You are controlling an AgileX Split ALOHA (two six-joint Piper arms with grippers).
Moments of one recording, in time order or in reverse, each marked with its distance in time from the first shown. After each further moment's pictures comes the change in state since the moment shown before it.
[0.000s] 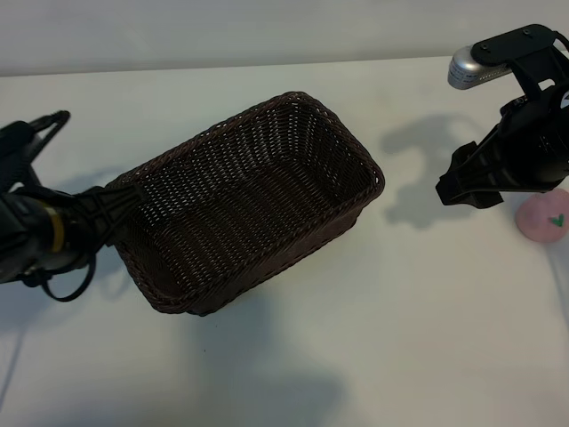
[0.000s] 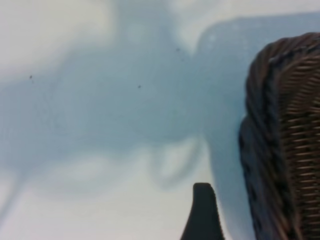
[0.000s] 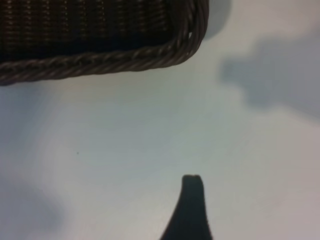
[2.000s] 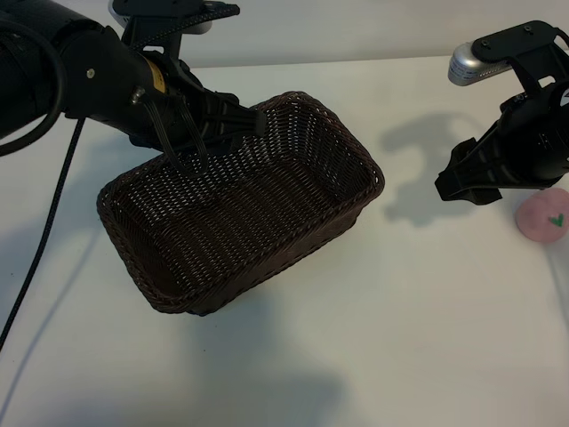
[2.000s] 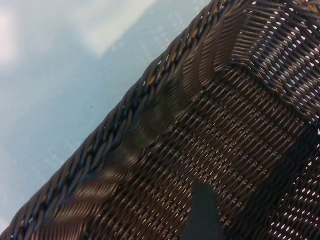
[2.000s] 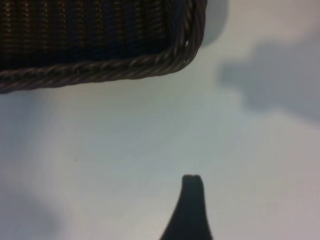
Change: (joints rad) left arm -0.003 0.306 -0.542 -0.467 0.027 1.033; right arm 0.000 0.000 0.000 0.000 -0.018 0.000
